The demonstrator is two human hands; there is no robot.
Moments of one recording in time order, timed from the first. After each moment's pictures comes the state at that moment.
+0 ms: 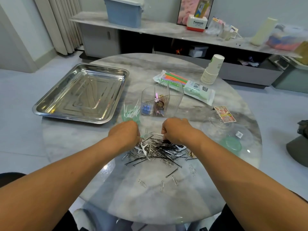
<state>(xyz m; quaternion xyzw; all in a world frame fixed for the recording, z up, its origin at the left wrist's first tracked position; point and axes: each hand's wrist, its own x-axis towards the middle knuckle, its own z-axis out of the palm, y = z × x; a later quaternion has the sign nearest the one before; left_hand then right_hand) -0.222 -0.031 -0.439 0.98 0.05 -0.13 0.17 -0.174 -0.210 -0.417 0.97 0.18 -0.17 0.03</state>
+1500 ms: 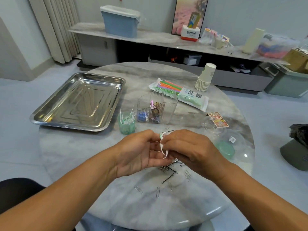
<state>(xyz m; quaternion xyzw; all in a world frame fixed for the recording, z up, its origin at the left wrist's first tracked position) -0.274 -0.072 -0.379 0.46 0.10 -0.33 0.82 -0.252 -0.277 -0.383 0.79 0.52 0.22 -0.25</state>
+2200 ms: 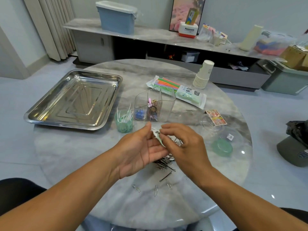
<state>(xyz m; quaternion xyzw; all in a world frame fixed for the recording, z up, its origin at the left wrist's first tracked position) -0.270 -0.083 -0.390 0.37 0.14 -0.27 0.88 -0.261 -0.248 -0.408 0.85 0.22 0.21 -0.42</state>
